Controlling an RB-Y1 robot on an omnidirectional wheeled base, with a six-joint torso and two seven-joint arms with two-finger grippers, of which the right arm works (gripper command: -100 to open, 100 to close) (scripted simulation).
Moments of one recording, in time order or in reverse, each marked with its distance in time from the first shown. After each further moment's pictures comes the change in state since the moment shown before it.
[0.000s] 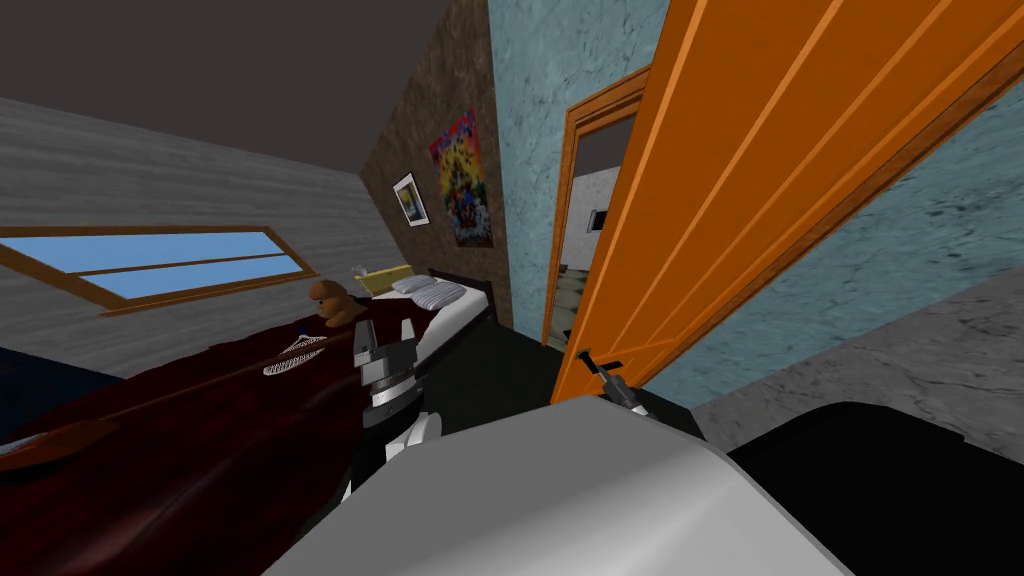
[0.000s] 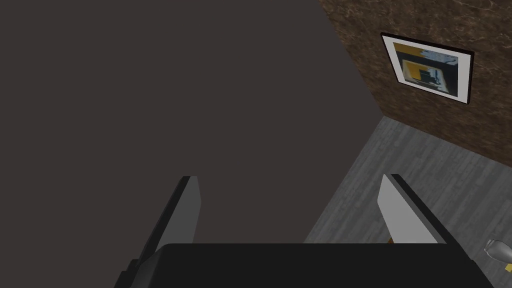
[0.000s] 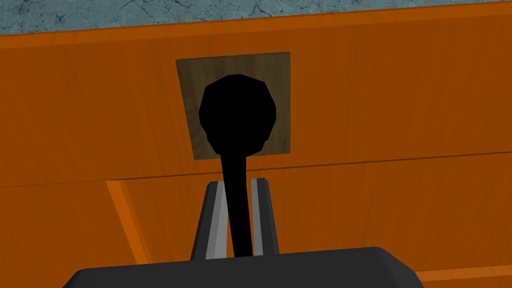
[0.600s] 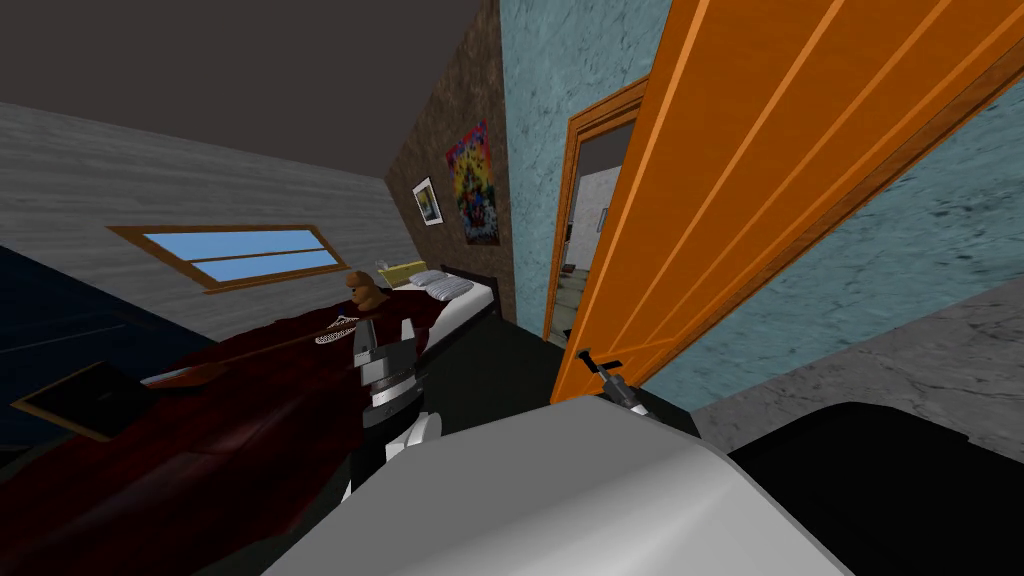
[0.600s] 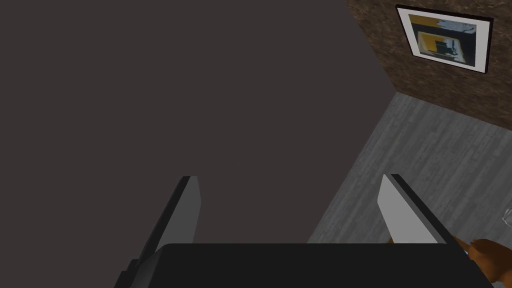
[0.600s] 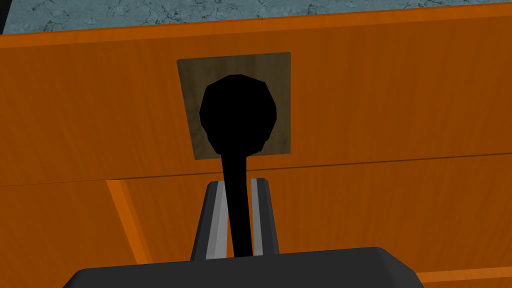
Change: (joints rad) arm -0.019 -0.006 0.003 0.032 0.004 -0.017 -0.005
